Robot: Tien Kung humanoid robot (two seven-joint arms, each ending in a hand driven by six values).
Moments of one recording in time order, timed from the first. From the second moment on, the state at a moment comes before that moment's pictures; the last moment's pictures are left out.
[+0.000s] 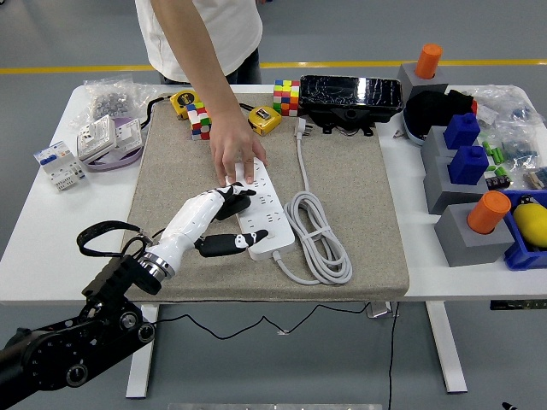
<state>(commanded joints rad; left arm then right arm) -0.43 0.29 -0.54 -1.24 1.62 0.49 -0.03 0.02 -0.25 1.07 0.38 -0.67 -0.03 -0.11</state>
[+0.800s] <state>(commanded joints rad) -0.52 0.25 -0.46 -1.19 1.57 0.47 -0.03 0.02 -0.25 1.07 0.39 -0.67 -0.03 -0.11</state>
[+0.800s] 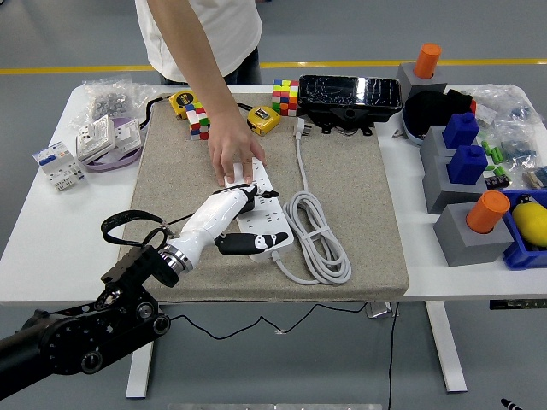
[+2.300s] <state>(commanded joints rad) -0.46 0.34 -0.53 -1.49 1.63 0.19 0.36 0.00 -0.25 1.08 0.39 -0.67 -0.03 -0.11</state>
